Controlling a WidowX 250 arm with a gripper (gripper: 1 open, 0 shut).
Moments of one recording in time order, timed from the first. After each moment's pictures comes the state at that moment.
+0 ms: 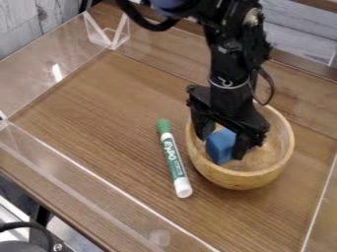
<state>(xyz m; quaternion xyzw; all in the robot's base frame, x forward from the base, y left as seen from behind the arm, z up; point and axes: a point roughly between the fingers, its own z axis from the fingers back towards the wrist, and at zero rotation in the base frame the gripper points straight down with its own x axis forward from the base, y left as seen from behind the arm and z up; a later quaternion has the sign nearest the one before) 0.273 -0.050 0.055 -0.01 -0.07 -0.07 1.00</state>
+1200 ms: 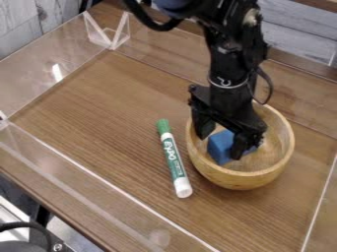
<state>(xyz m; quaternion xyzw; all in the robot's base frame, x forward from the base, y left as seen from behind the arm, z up) 0.278 -0.047 0.048 -0.01 -0.06 -0.09 0.99</state>
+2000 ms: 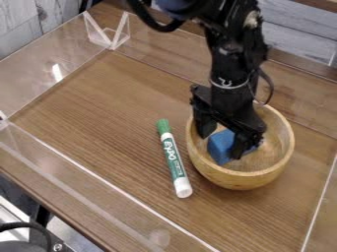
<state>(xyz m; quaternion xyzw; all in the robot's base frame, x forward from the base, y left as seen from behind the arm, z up) 0.283 -0.047 0.047 -0.01 -0.07 -0.10 0.99</state>
